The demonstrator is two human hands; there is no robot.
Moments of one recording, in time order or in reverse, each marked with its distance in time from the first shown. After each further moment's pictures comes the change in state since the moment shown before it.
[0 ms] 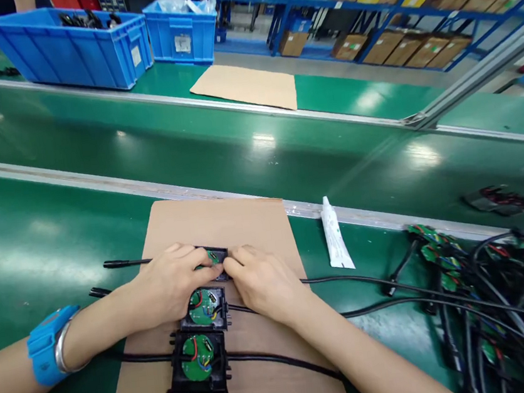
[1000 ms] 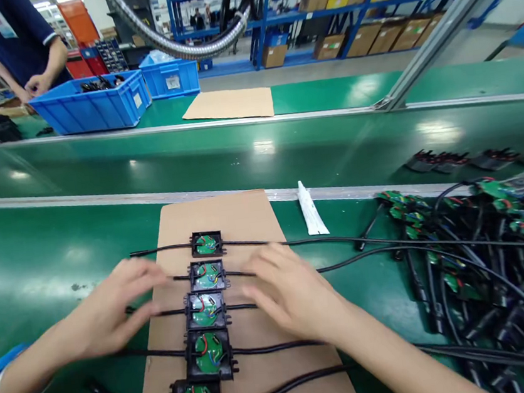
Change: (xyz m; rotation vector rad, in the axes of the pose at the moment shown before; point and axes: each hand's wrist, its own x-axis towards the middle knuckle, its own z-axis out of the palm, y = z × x) left_hand -0.100 0.034 -0.054 -0.144 -0.039 -0.177; right_hand -0.067 -0.045 -0.043 0.203 0.113 0.112
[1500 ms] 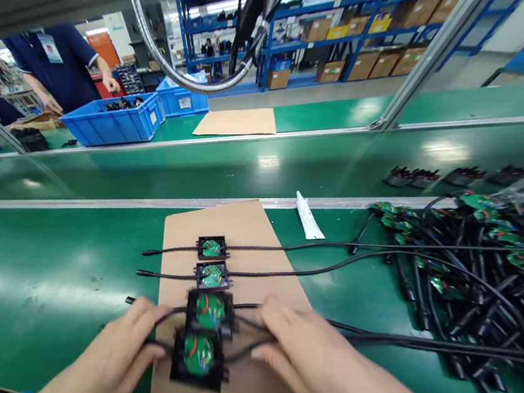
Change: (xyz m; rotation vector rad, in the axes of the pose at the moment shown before) left_hand -0.057 0.035 0.036 -0.051 0.032 -0.135; right_hand -0.056 -0.042 0.010 -0.017 -0.130 0.087
